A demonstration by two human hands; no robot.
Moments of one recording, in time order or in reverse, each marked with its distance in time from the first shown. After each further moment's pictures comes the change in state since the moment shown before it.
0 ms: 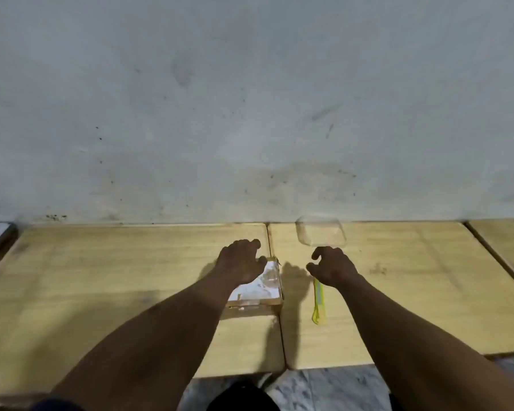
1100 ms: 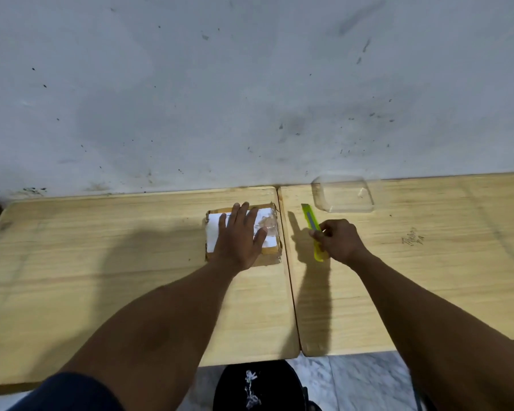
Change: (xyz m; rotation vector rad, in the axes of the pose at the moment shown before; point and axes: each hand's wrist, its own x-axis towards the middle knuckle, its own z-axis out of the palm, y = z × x) left_hand 0.060 -0.061 0.097 0.044 0.212 0.080; right_hand 0.074 0.023 0.065 0.447 0.009 -0.087
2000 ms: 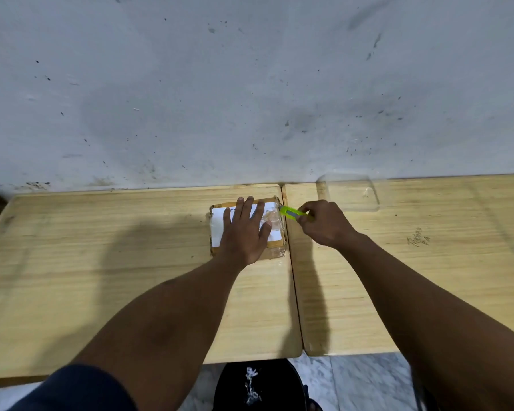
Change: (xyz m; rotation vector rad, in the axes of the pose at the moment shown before) left_hand 0.010 0.000 0.007 0.078 -0.002 -0.012; right_hand 0.006 -0.061 0.001 -0.166 -0.075 -0.152
